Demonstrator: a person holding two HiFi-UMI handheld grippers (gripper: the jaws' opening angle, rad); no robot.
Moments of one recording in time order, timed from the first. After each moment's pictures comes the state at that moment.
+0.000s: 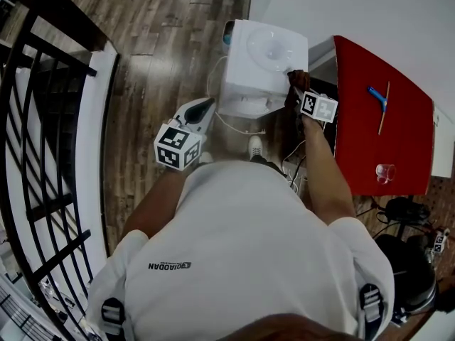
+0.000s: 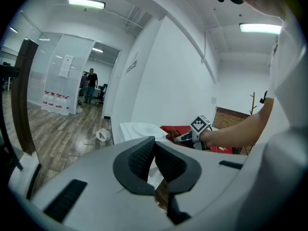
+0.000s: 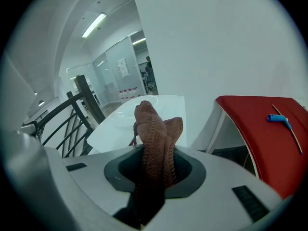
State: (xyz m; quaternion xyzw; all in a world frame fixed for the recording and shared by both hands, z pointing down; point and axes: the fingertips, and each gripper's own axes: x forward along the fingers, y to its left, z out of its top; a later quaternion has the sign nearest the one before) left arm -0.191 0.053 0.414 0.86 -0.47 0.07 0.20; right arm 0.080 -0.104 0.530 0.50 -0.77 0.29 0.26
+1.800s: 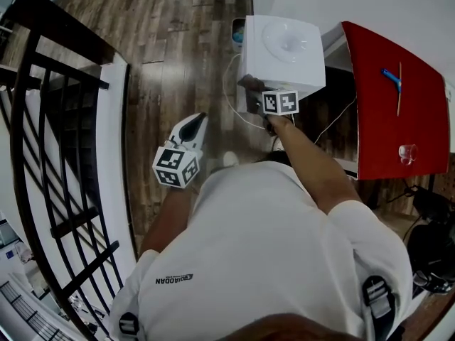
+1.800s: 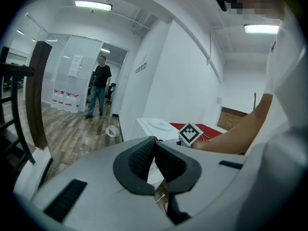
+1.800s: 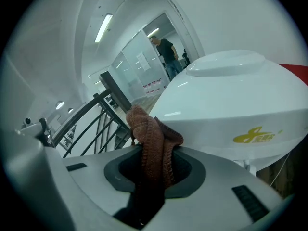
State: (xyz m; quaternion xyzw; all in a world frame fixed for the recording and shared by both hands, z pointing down) left arm -0.282 0.106 0.429 0.84 -0.50 0.08 0.21; right arm -0.146 -0.030 0.588 0.36 -0.83 0.36 0.23
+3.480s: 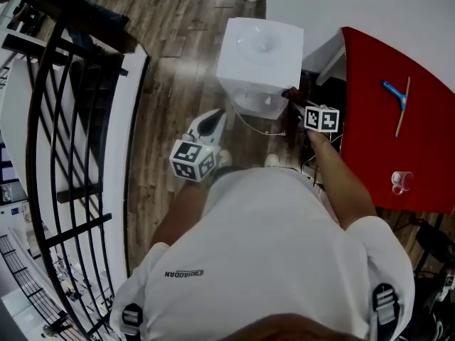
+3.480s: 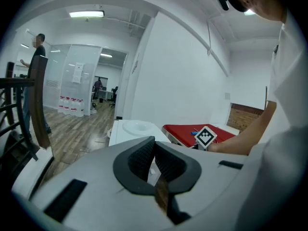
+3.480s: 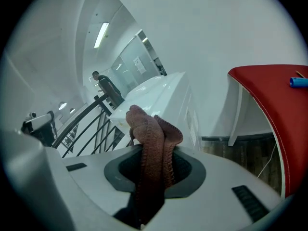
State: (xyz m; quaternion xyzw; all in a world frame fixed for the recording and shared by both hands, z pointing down) left arm -0.076 0.087 0.409 0.80 -0.55 0.09 0.20; right arm 0.126 -0.048 0.592 0.35 -0.84 0.36 0.22
